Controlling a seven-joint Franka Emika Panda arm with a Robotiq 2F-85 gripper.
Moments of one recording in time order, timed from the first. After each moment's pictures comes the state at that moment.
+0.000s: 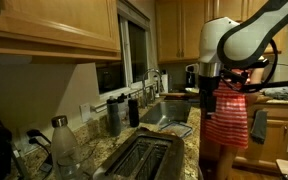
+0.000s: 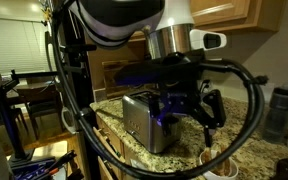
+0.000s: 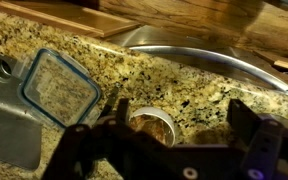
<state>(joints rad) -0.13 -0.35 -0.27 -2.66 -0.34 2.49 -0.53</state>
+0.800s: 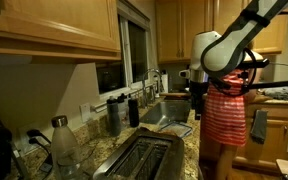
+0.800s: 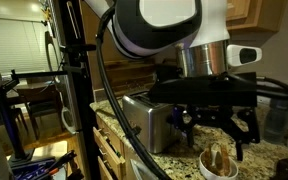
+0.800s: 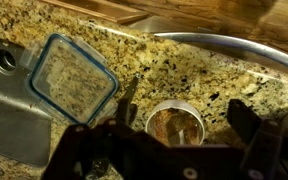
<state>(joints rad) -0.13 -0.14 -0.31 -2.54 -0.26 2.61 -0.63</state>
